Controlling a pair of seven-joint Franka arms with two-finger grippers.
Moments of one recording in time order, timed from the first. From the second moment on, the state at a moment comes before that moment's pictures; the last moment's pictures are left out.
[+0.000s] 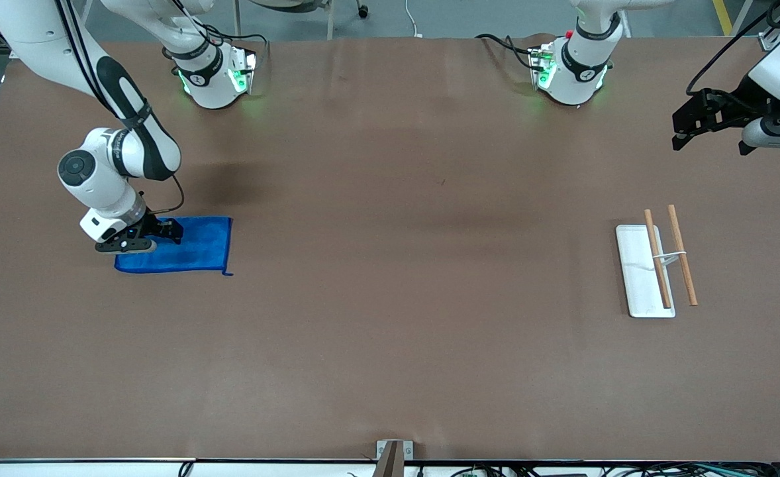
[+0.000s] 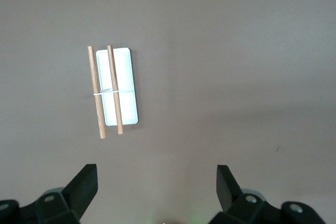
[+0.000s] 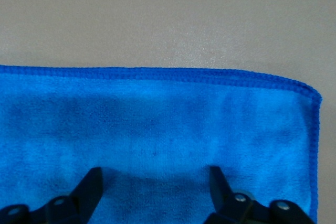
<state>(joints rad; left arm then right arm) 0.02 -0.05 -0.16 -1.51 0.01 1.48 -0.02 0.00 0.34 -0.14 -2.48 -0.03 2.89 -0.19</state>
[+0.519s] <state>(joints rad) 0.02 -0.05 -0.16 -1.51 0.01 1.48 -0.02 -0.01 0.33 -0.14 -2.47 -0.03 2.90 -0.19</state>
